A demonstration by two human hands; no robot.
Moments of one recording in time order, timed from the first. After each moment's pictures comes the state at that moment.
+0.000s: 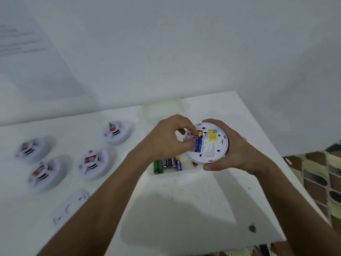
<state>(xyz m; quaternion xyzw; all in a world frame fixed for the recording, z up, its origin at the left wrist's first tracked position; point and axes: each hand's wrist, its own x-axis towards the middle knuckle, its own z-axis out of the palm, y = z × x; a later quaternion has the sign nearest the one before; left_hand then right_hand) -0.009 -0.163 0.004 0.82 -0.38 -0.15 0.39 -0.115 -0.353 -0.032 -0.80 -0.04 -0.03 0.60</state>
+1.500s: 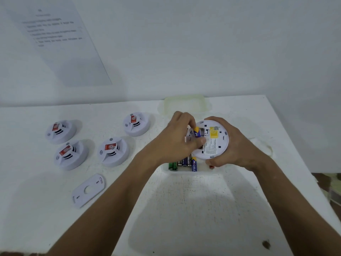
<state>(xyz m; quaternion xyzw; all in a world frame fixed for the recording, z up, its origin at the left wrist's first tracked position) -0.007 -0.141 -0.006 0.86 -0.33 -0.09 0.37 -0.067 -0.337 -0.043 -0.80 -0.09 0.00 0.60</state>
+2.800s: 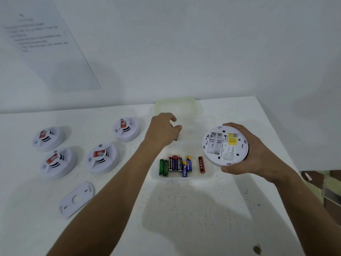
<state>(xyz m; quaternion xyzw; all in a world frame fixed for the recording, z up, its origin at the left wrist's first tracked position) 0.052 -0.172 -0.037 0.93 -0.13 -0.07 0.33 -0.101 -0.390 -0.047 -0.80 -0.04 -0.01 0.60</state>
